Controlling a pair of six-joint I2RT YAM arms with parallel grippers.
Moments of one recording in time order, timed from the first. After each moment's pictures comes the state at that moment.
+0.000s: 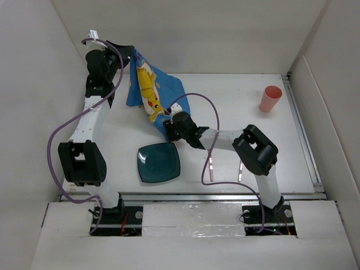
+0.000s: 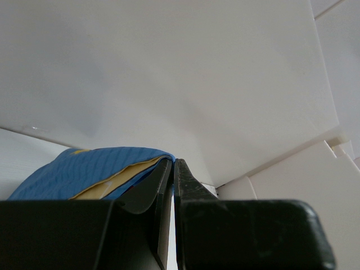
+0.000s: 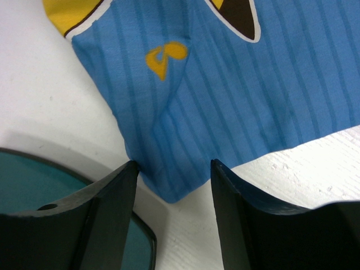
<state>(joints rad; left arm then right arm) -0.02 1.65 1.53 0.23 0.22 -0.88 0.84 2.05 1.31 0.19 0.15 0.26</state>
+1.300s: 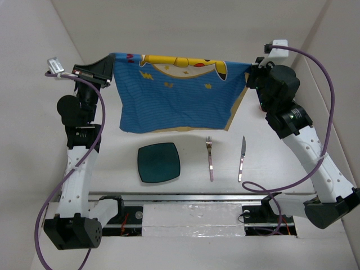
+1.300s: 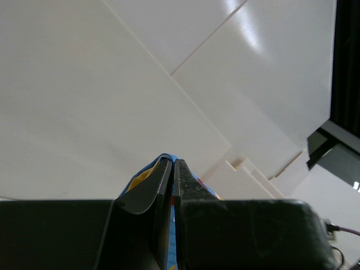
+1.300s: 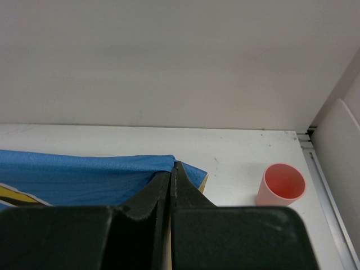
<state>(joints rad) 0.04 1.06 1.14 0.43 0.22 -1.03 0.47 1.23 1.49 -0.24 0.47 0.01</state>
